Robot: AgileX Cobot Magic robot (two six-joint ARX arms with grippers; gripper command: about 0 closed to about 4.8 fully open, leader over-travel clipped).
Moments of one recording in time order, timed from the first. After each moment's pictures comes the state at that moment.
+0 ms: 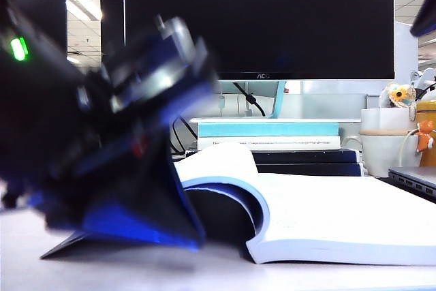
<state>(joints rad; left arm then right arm) -1.17 1.31 0.38 0.23 -0.15 -0.58 0.15 0.84 0.79 -0.59 -0.27 0.02</state>
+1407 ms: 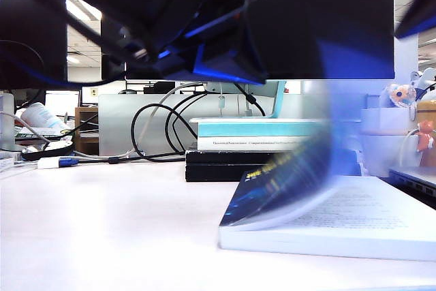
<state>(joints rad) -1.16 1.35 0.59 0.41 -0.34 -0.23 0.16 0.84 0.78 -0.73 -0.62 0.00</state>
